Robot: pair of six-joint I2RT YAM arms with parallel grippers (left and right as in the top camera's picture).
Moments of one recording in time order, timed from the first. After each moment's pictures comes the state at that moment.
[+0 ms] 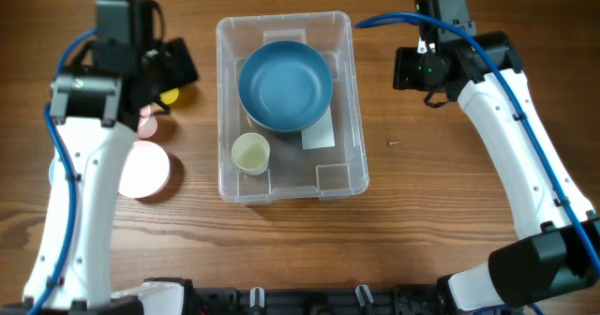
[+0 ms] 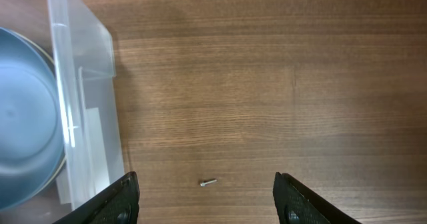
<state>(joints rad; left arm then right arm) -0.07 1.47 1.58 -1.04 -0.16 -0.40 0.23 1.66 1.59 -1.05 0.17 0.26</state>
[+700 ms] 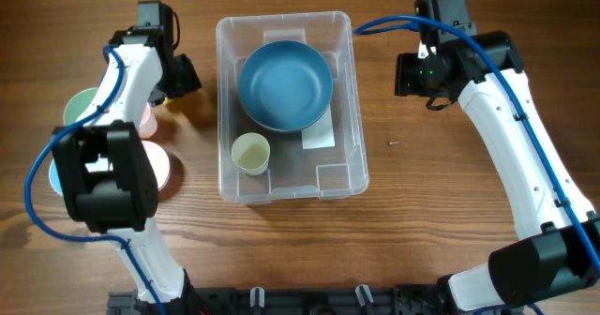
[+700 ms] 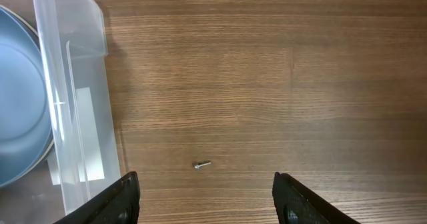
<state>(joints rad) 0.03 2.05 1.58 -0.88 -0.10 -0.39 0.23 1.66 1.60 -1.11 0.16 0.24</state>
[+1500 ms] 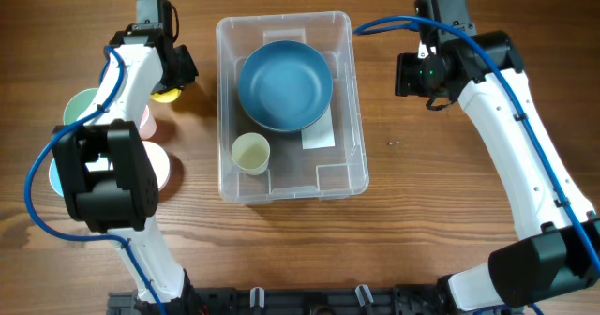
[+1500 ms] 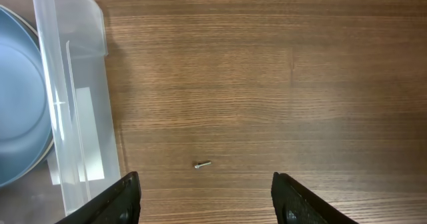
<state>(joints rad) 0.03 2.06 1.58 -0.77 -0.10 -0.38 0.23 1.66 1.60 -1.12 0.17 0.24</state>
